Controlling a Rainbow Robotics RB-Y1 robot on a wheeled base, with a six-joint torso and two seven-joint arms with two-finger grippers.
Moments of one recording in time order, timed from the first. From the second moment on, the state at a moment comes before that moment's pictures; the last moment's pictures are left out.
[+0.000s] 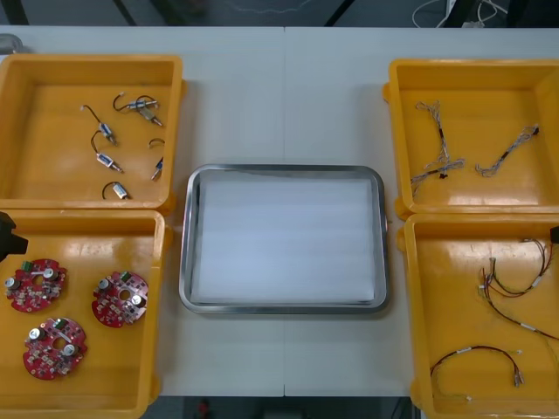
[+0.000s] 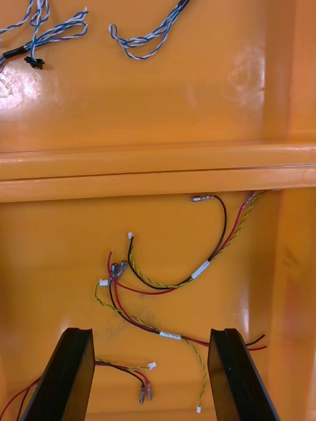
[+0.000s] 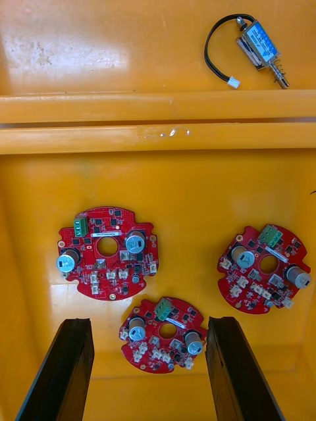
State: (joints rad) right arm -0.11 -0.68 -0.43 -2.27 -0.77 1.92 1.35; left arm -0.07 0.73 0.41 -2.23 0.84 1.91 -1.36
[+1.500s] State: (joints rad) right arm -0.11 -0.68 -0.43 -2.27 -0.77 1.92 1.35; left arm -0.07 0.73 0.41 -2.23 0.84 1.91 -1.36
